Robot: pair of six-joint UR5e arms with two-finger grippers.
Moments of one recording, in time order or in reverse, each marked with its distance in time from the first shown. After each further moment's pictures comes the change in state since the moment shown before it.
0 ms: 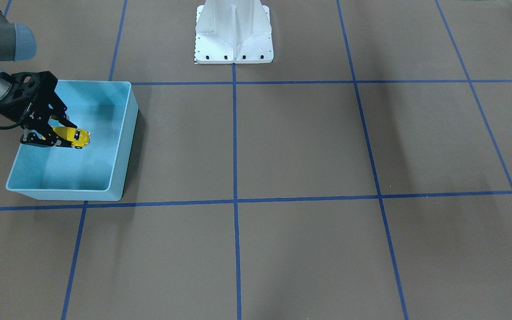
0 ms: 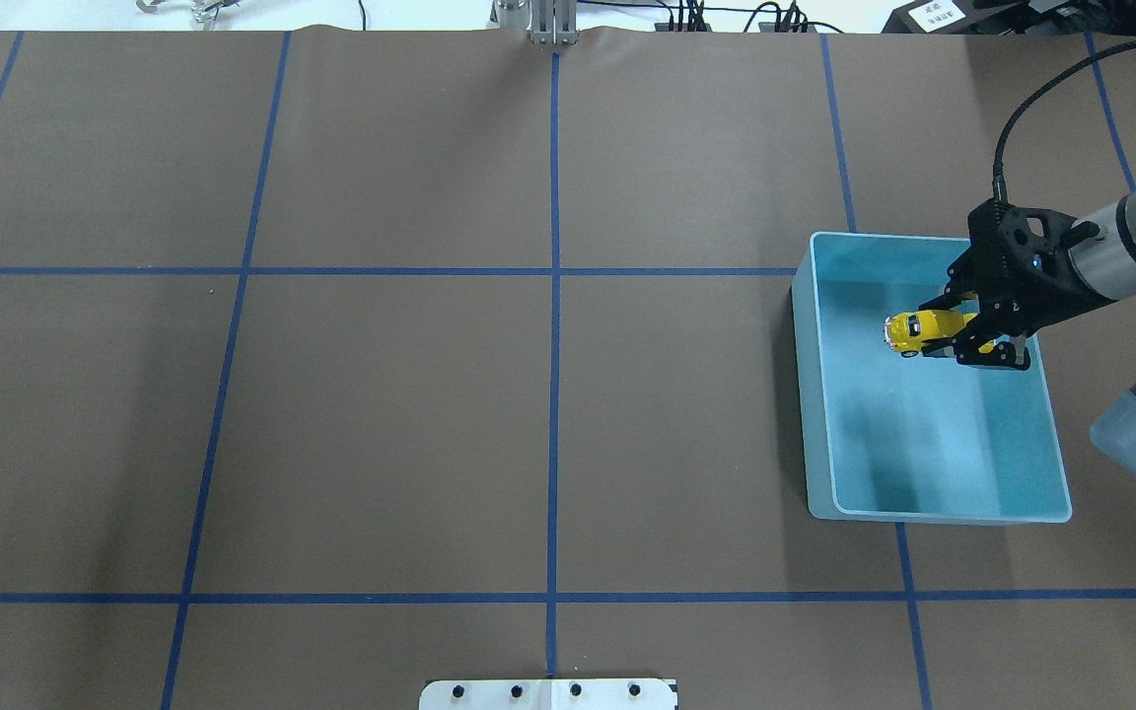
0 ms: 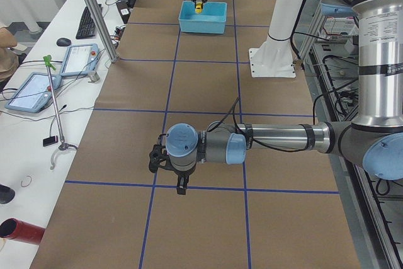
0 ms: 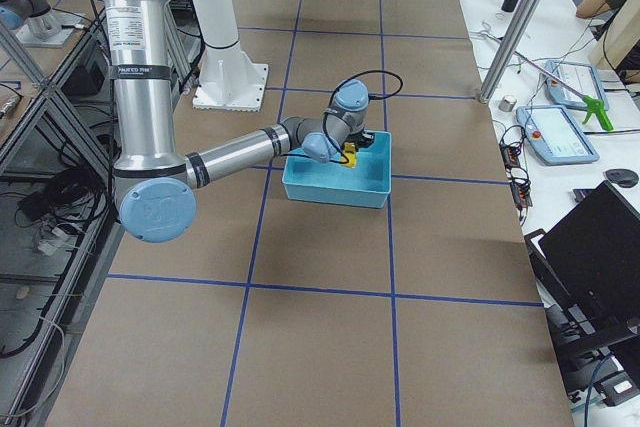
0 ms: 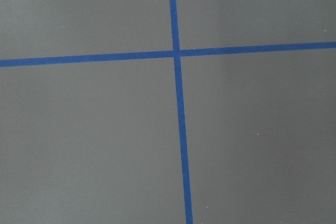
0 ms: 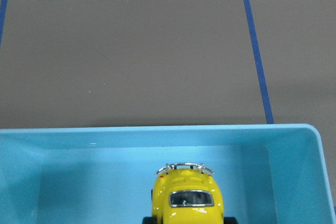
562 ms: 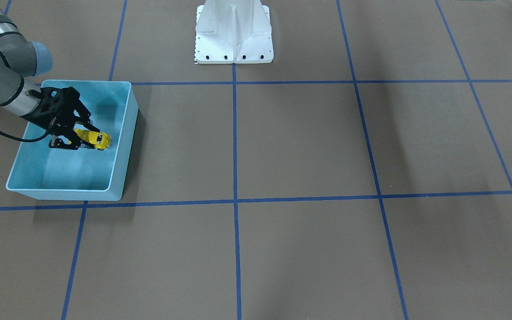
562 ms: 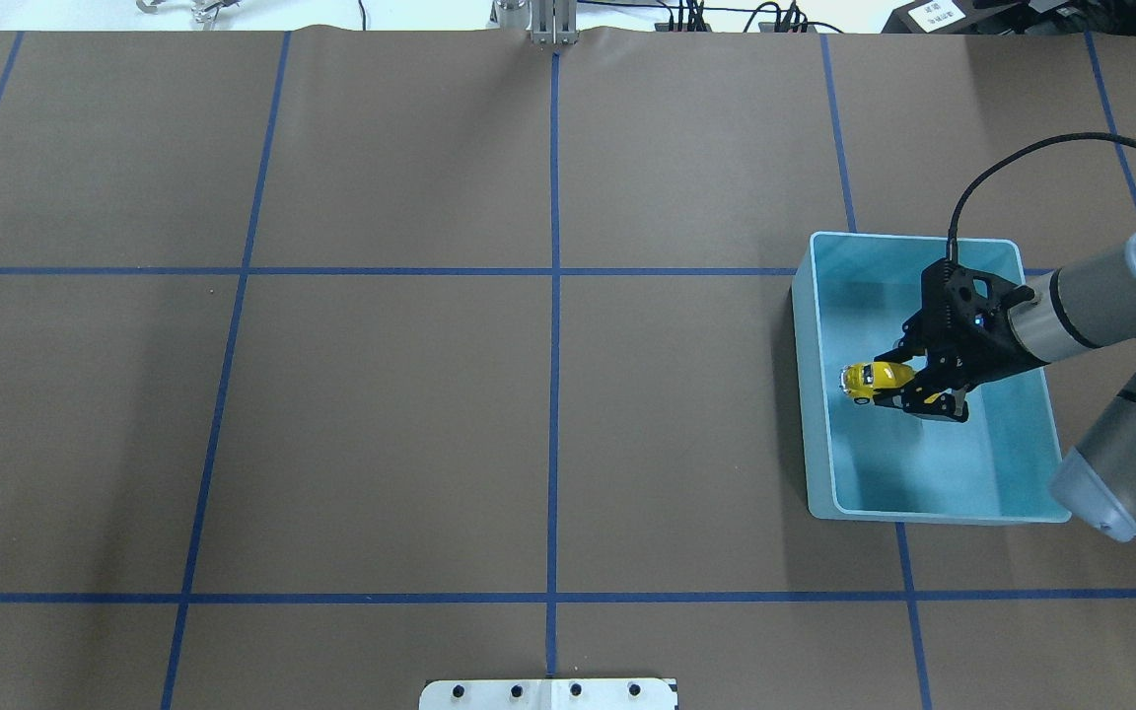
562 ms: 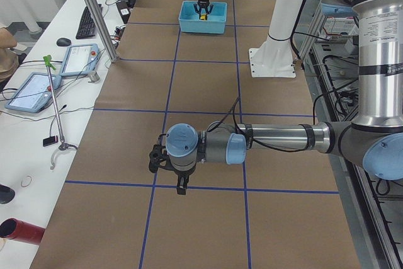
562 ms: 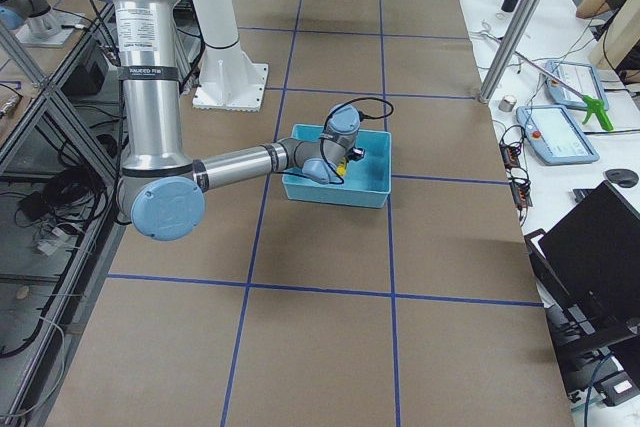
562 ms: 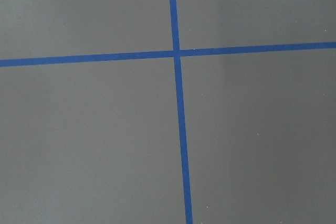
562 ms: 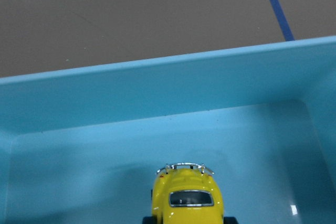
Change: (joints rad) left arm 0.000 0.000 0.000 0.000 0.000 -0.001; right arm -0.140 0.000 -0.098 0.231 -0.059 0.260
